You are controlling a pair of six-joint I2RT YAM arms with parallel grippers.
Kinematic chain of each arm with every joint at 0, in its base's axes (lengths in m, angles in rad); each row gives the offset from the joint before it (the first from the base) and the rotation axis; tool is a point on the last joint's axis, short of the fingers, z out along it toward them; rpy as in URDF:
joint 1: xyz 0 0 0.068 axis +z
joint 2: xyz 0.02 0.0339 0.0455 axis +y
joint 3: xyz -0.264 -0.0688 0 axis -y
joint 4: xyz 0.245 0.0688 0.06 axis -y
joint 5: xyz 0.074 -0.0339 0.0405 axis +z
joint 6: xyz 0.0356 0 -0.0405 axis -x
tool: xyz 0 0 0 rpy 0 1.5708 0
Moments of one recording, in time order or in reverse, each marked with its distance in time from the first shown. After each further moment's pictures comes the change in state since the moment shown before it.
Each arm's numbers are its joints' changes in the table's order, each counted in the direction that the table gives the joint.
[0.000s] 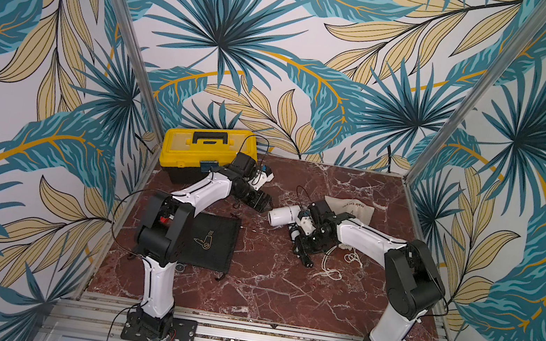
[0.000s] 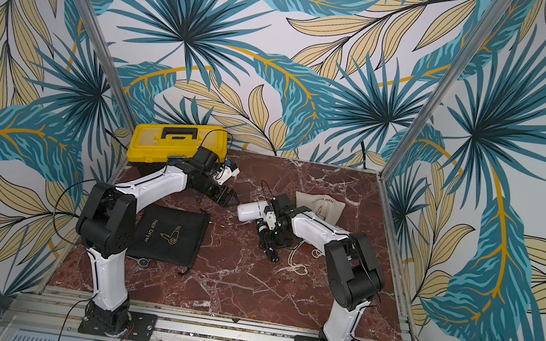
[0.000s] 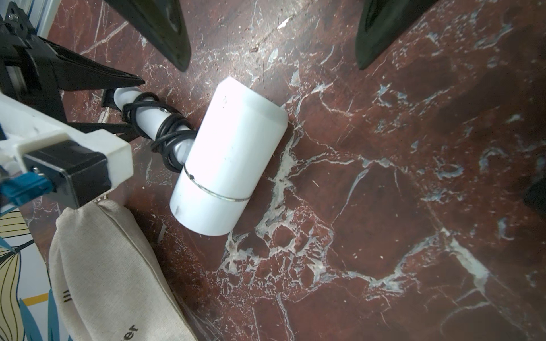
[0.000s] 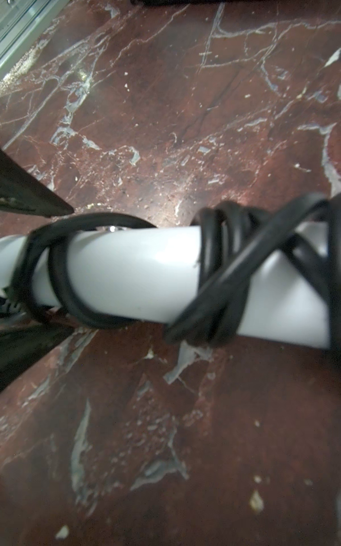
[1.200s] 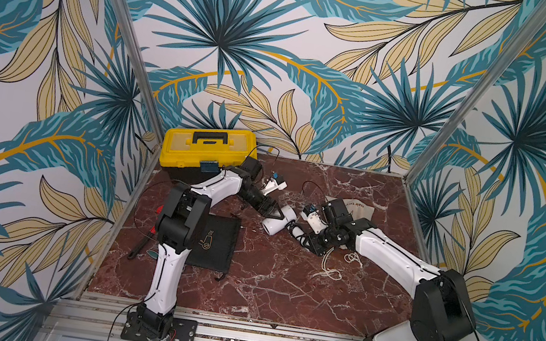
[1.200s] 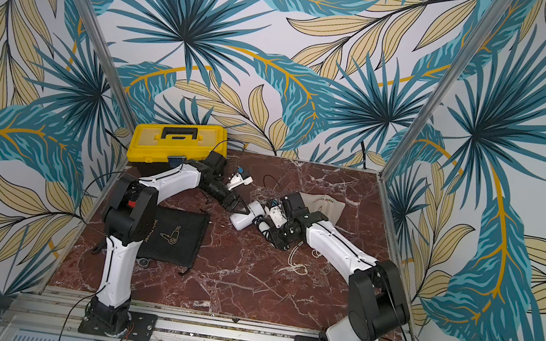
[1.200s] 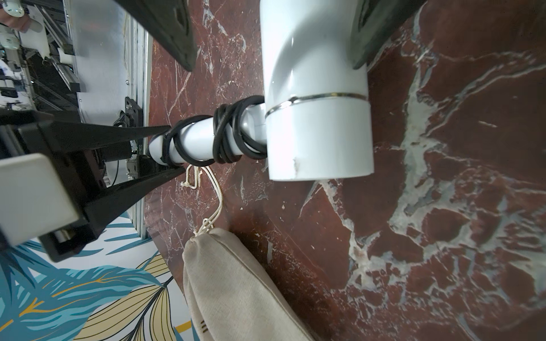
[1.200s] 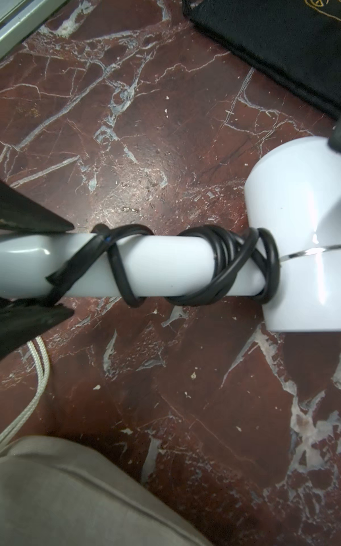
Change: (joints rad) left arm -0.013 0.208 0.160 -0.145 -0.412 -0.199; right arm -0.018 -0.251 -0.097 0.045 -0.072 0.245
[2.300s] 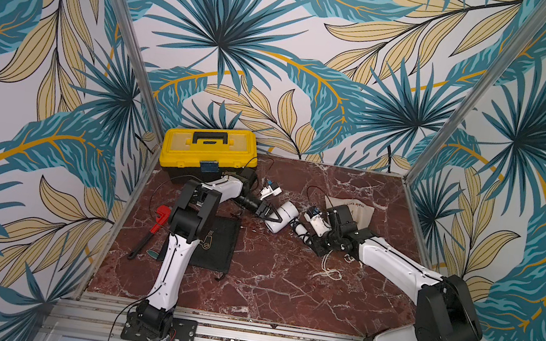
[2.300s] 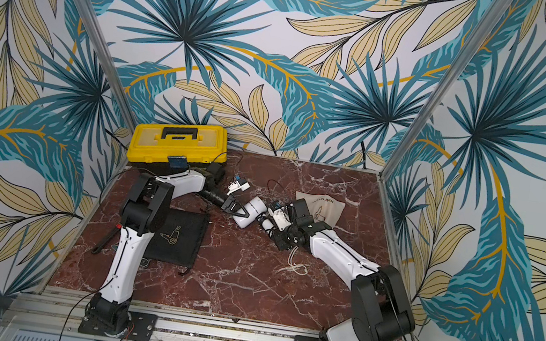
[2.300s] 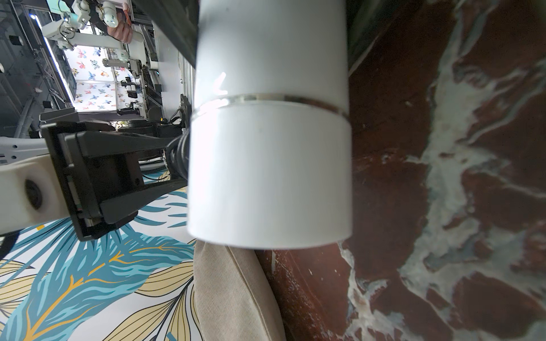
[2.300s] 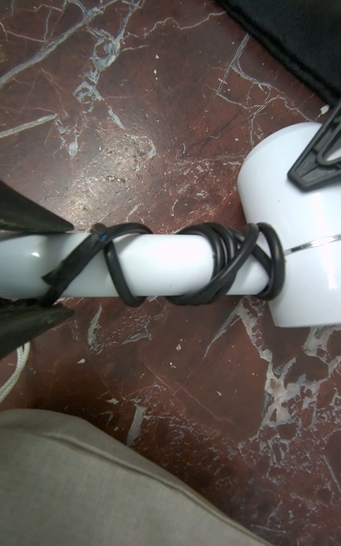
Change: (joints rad) left arm 0.031 0.196 0.055 0.004 -0.273 0.051; right arm -0.022 -0.049 -0.124 0.199 -0.024 0.053
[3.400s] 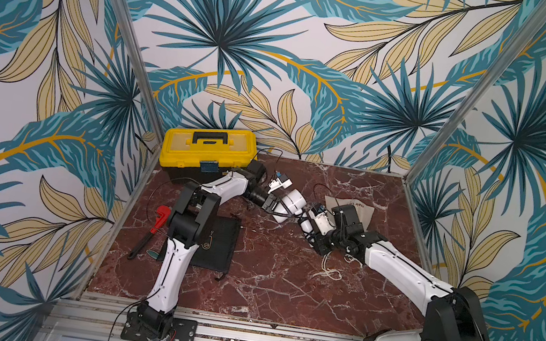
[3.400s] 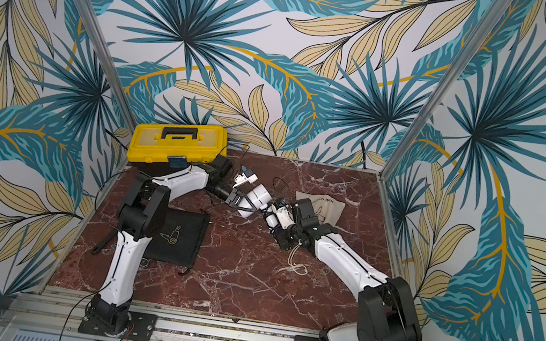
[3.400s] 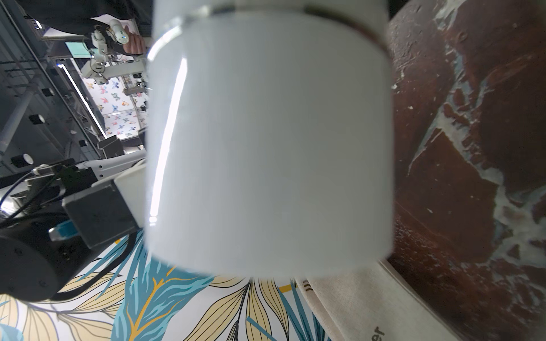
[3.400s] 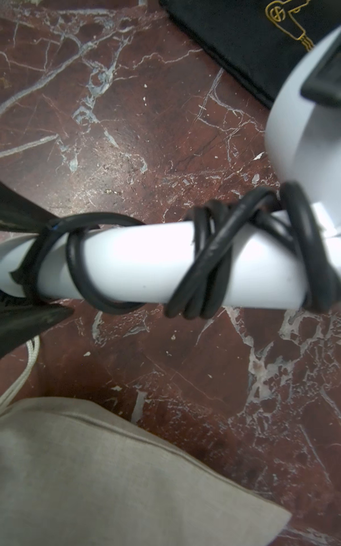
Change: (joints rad) left arm -0.071 -0.099 0.045 -0.006 -0.135 0.010; right arm -0.012 -0.074 -0.015 0.006 0.029 -0.076
